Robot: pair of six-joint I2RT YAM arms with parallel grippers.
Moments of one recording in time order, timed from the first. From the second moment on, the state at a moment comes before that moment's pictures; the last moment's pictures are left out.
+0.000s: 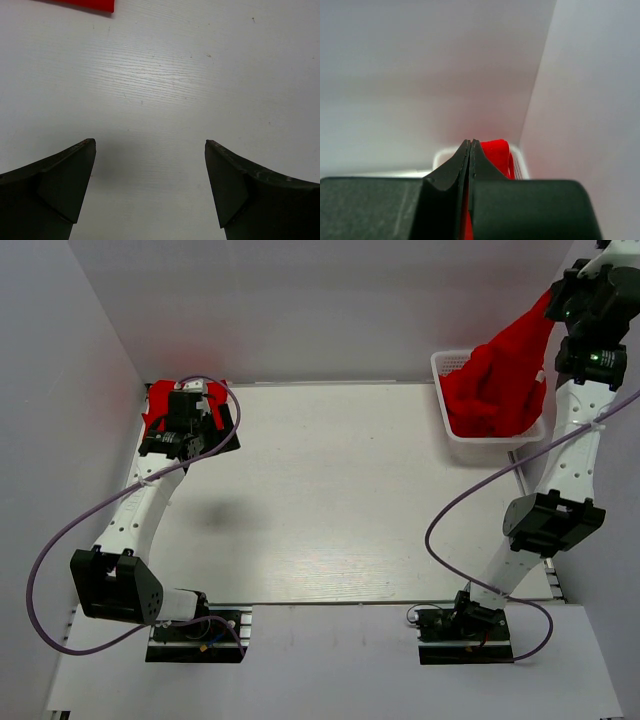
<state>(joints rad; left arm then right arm) -0.14 1.35 1.27 -0.65 -0.09 -0.32 -0.26 1.82 2.24 -0.39 -0.20 0.00</state>
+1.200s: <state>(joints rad) -0.14 1.31 1.27 -0.66 -0.09 -0.30 -0.06 1.72 2.35 0.49 -0.86 0.78</state>
